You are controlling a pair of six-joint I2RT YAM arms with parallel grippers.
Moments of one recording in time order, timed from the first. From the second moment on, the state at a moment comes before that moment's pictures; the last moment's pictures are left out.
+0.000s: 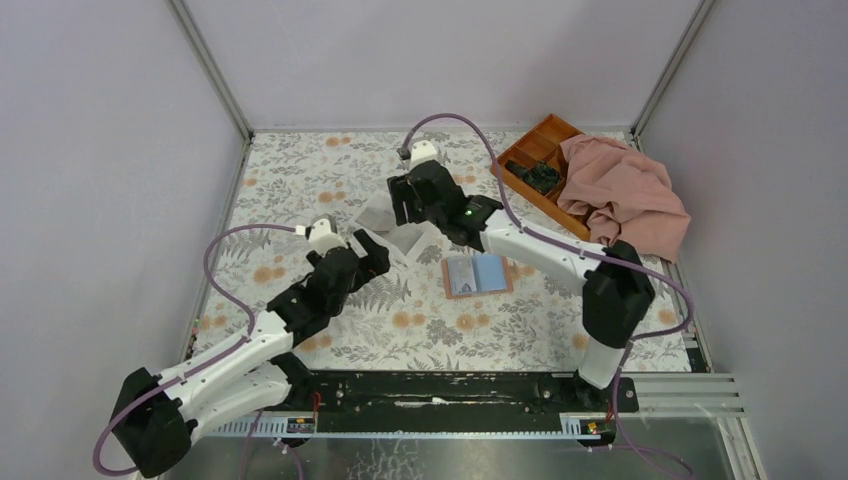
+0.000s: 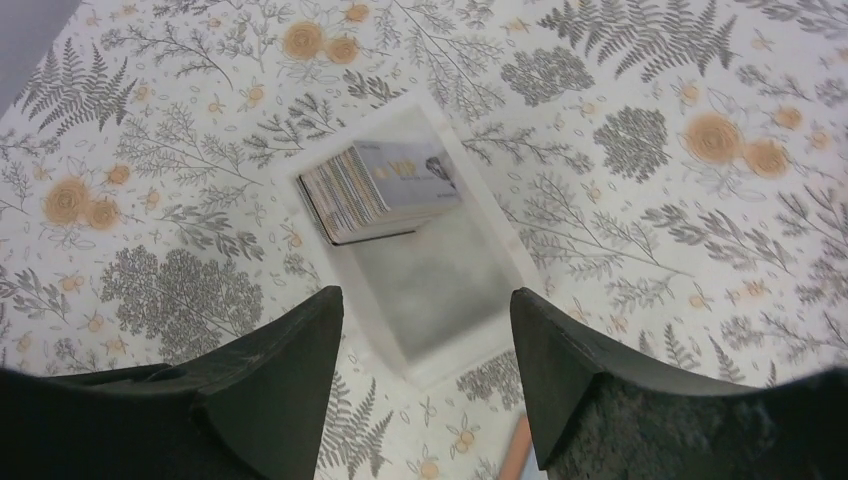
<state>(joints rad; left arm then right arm) -0.74 0.87 0.50 -0.14 -0.51 -0.85 0.87 1.73 1.42 -0.23 0.29 0.30</state>
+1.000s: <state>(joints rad) -0.46 0.92 0.46 -0.10 -0.40 -0.95 0.83 2.28 1.98 -0.36 0.01 0.19</state>
